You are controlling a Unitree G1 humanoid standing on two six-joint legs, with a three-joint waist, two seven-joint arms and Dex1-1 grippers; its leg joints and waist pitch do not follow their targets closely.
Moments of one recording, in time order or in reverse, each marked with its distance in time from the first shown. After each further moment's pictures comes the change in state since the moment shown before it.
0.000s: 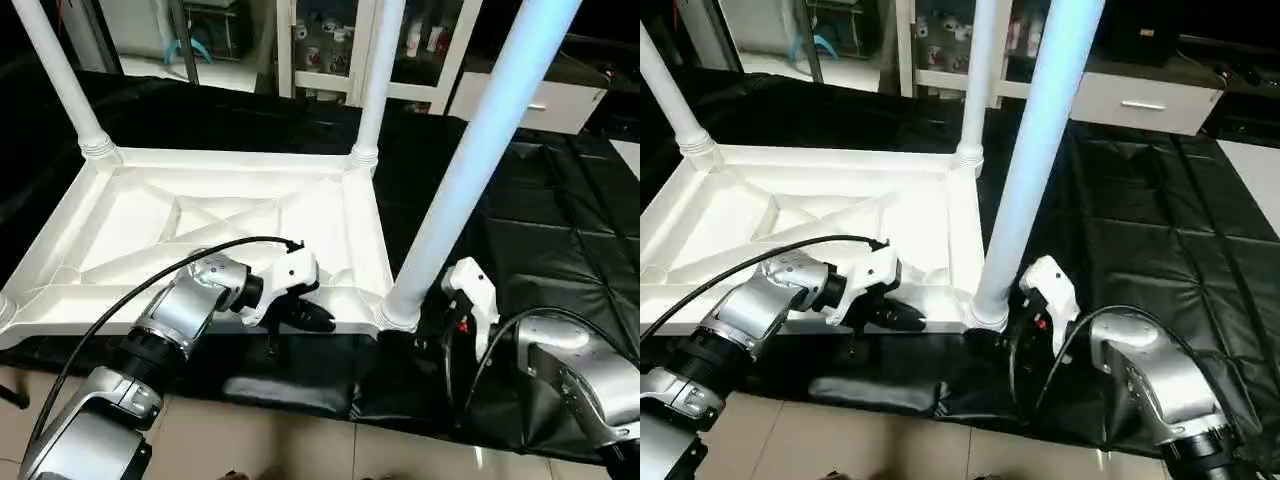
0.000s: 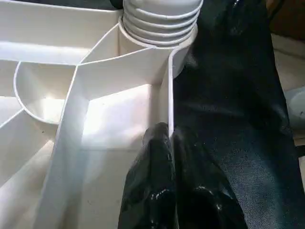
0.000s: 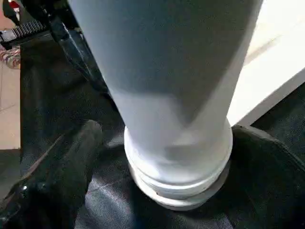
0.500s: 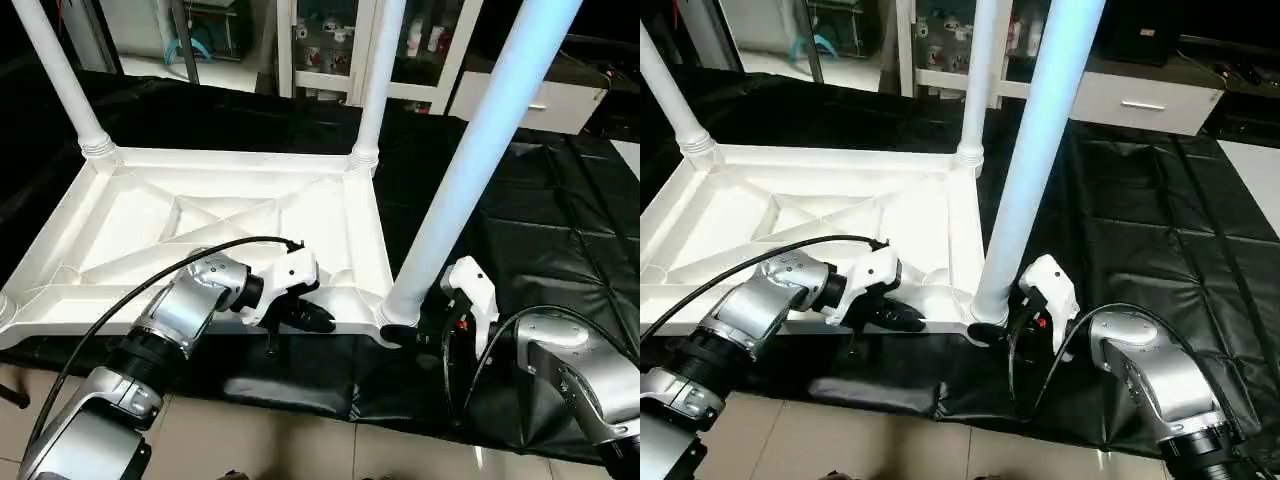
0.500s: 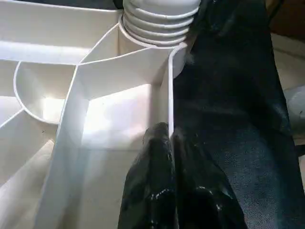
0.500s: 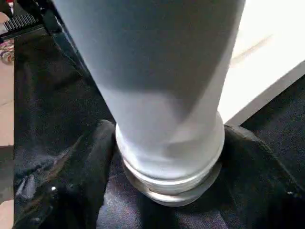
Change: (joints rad) left arm 0.000 0.002 -0.003 -0.002 0.000 0.005 -0.001; right arm -0.005 0.000 -0.001 0.009 -0.020 0.000 0.002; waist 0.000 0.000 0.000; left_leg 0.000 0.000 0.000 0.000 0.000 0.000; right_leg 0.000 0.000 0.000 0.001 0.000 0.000
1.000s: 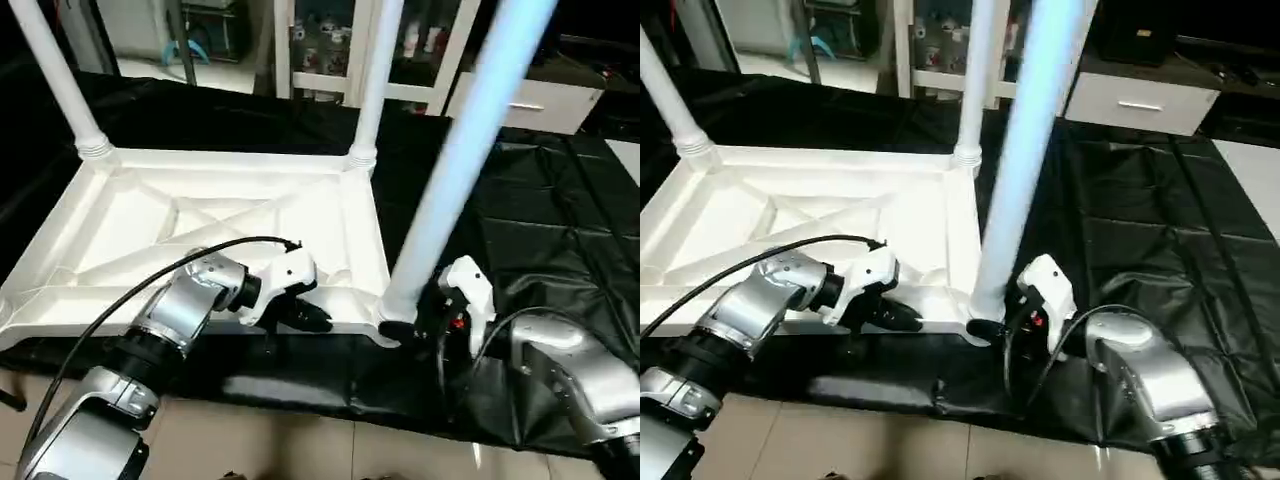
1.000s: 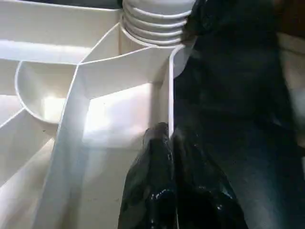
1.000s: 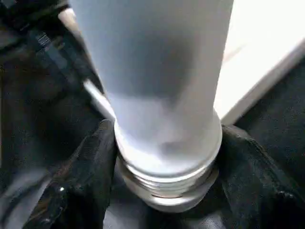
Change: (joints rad) left arm -0.001 -0.019 0.027 0.028 0.006 0.003 0.060; right arm -0.002 0.122 -0.034 0.085 -0.025 -0.062 -0.108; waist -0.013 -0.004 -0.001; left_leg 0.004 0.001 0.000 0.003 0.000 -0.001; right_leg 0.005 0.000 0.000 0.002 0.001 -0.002
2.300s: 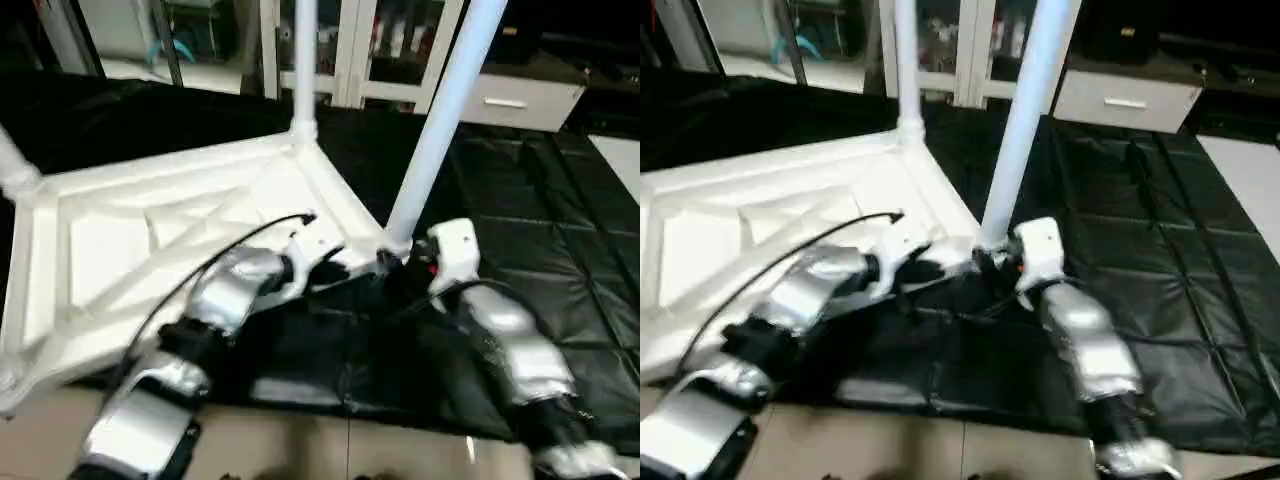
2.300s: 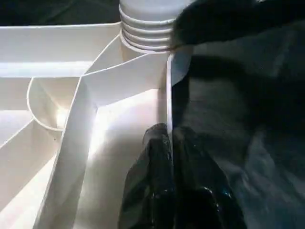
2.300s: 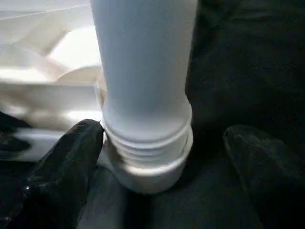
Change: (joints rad) left arm -0.078 -0.131 0.068 0.135 0.059 -0.009 0.324; right arm -0.119 0.146 -0.088 0.195 -0.069 -0.137 -0.321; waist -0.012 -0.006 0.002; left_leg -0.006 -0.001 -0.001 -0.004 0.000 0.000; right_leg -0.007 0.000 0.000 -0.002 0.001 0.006
